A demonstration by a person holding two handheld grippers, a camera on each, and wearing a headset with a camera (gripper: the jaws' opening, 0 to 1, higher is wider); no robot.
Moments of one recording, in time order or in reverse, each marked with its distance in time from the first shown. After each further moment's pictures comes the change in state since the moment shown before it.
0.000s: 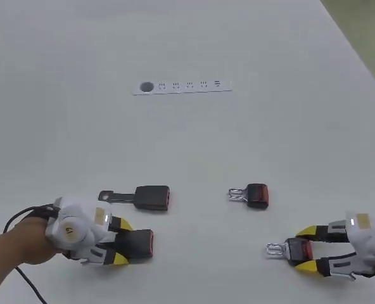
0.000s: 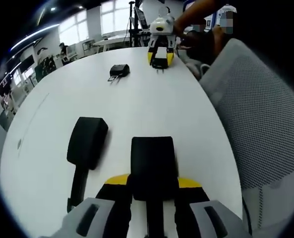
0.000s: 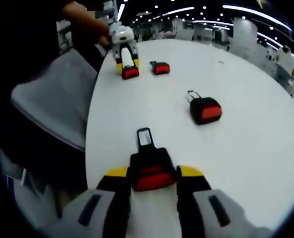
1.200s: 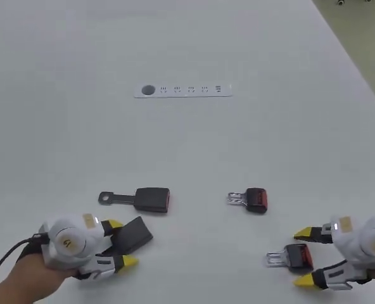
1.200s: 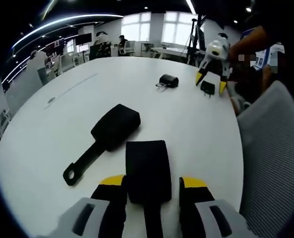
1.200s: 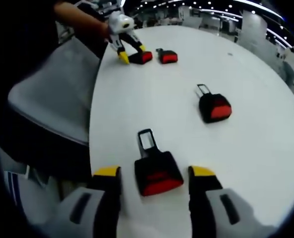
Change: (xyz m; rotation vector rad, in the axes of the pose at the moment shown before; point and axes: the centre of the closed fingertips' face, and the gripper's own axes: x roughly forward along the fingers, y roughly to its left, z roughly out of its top) left arm -0.002 0.014 0.008 -0.397 -0.142 0.275; right arm 0.000 0.005 -0.006 -0.032 0.149 0.034
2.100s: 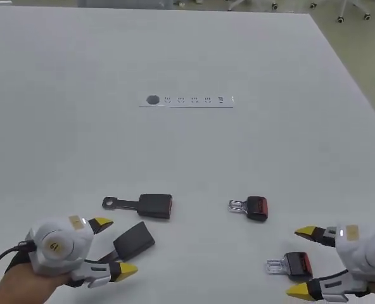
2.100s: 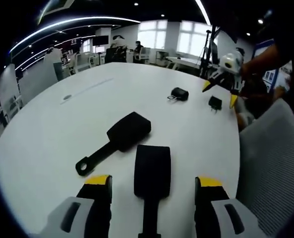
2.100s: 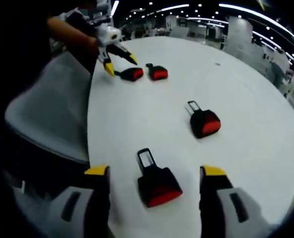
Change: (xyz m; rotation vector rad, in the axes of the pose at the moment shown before) left arm -0.020 0.004 0.005 -0.115 -0.083 0.078; right arm -0.010 0.002 0.029 0.043 -0.100 -0.100
